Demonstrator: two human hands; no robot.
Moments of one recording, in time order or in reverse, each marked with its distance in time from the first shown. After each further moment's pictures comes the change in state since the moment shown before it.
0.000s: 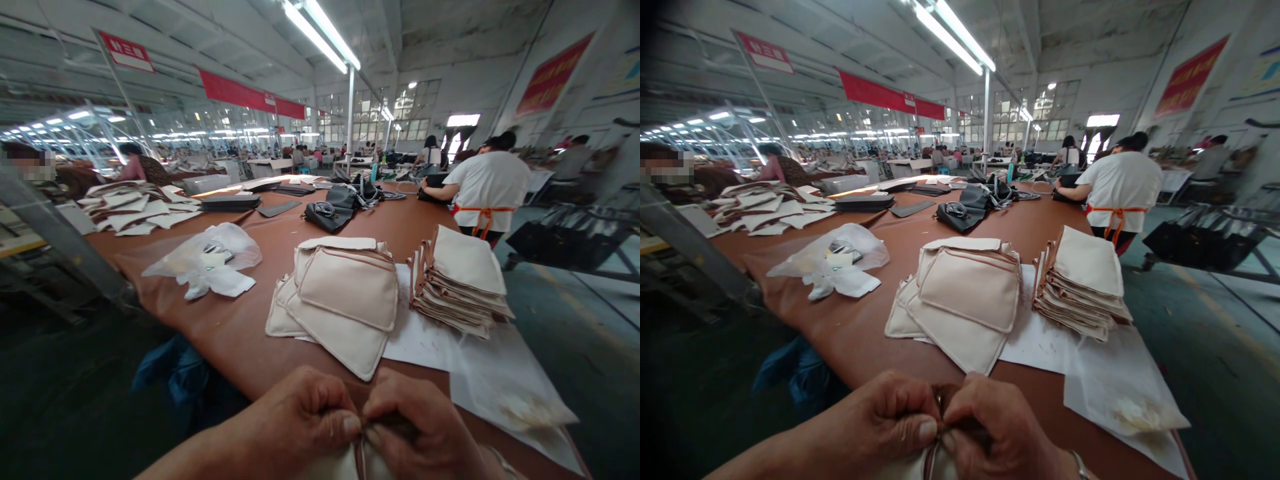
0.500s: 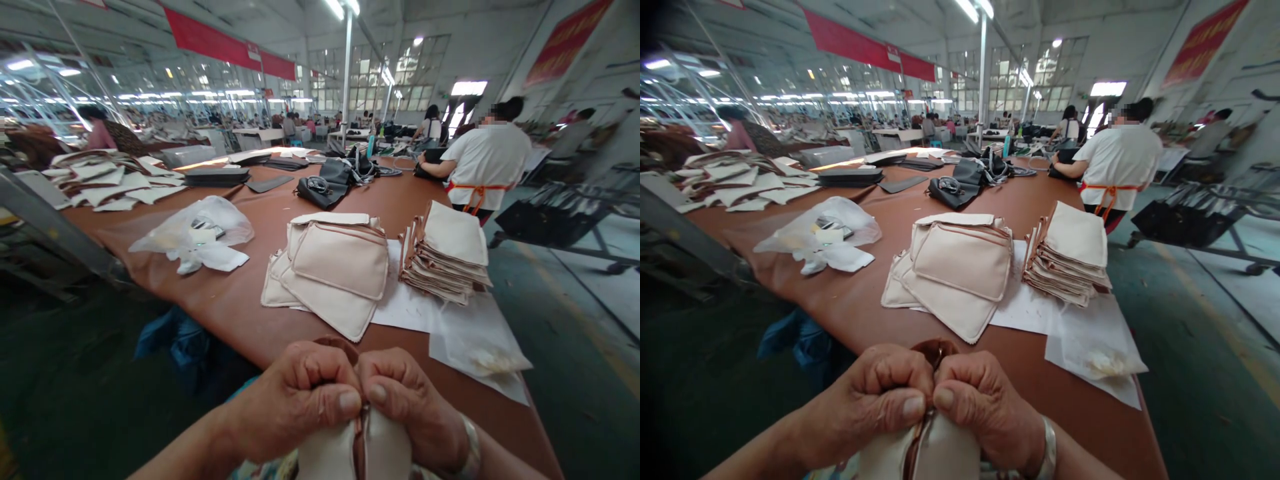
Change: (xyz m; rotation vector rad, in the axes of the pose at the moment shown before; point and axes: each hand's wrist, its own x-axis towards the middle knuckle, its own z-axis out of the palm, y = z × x) left_hand -0.005 0.002 0.022 -0.278 -0.072 0.160; right_hand -0.013 -0.021 0.022 1.095 -0.015 0.530
